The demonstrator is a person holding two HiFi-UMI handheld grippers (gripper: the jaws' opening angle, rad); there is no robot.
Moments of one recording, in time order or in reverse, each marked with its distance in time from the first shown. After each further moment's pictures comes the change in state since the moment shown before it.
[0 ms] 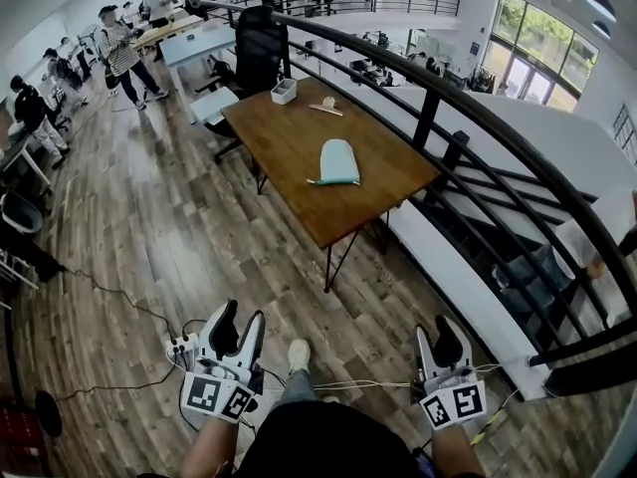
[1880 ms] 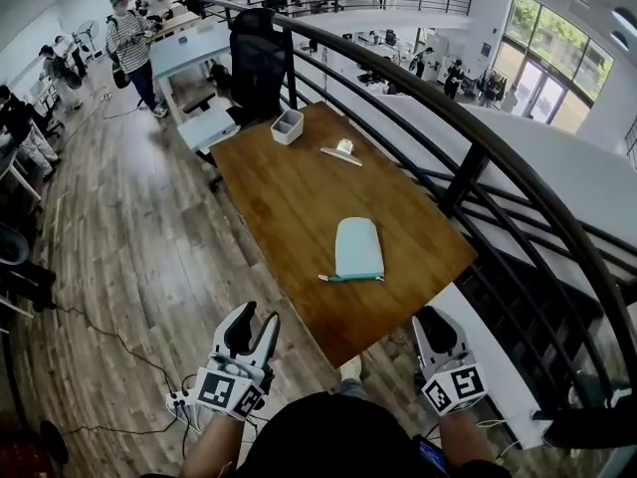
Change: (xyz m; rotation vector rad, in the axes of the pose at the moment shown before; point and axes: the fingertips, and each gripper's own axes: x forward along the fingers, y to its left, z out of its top) left arm 0.325 0.148 -0.032 0.007 0.078 -0.069; right arm 0.370 -0.104 -0.019 -0.023 0.136 0.088
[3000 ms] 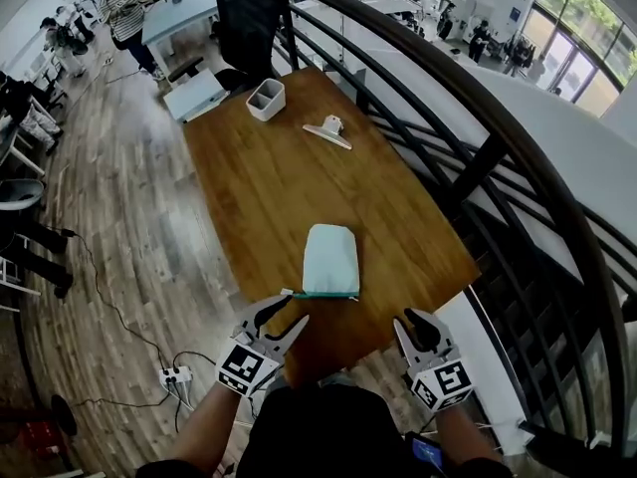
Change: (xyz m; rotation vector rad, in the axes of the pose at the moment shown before) left arm 0.173 -0.067 -0.143 0.177 0.431 -0.260; right arm 0.083 -0.114 -0.077 0.043 0.246 0.188
